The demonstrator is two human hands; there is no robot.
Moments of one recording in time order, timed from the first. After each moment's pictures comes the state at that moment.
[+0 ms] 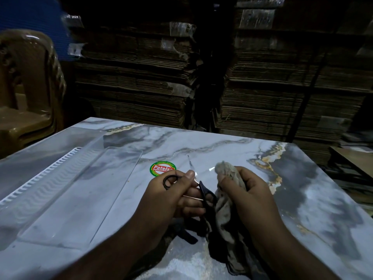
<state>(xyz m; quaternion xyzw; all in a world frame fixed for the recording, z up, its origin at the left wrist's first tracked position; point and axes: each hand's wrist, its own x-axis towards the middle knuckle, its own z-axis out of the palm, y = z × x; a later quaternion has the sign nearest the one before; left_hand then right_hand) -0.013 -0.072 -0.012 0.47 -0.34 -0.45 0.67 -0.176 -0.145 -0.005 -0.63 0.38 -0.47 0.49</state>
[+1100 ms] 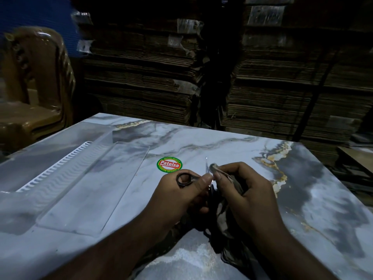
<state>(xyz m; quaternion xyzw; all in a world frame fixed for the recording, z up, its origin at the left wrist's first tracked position) -0.022 -0.069 -0.013 0.49 -0.38 -0.42 0.66 -0.173 -0.144 -0.013 -0.78 0.31 -0.48 0.25</state>
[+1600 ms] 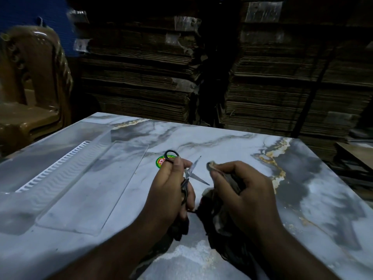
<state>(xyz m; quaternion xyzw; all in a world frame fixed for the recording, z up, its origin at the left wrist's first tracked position) -0.013 -0.069 -0.017 0.51 -0.38 -0.36 0.68 -0.170 -0.141 -0.015 -0.79 0.28 -0.52 0.16</state>
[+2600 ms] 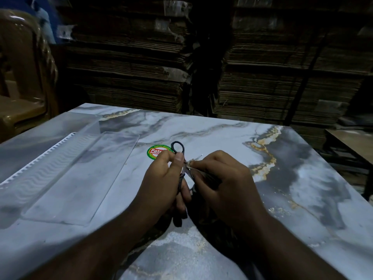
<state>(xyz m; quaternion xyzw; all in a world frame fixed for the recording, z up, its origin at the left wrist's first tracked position) -0.016 -0.073 -0.022 0.56 -0.41 -0.37 0.61 -0.166 -0.141 -0.023 -0.86 0.23 -0.45 0.07</state>
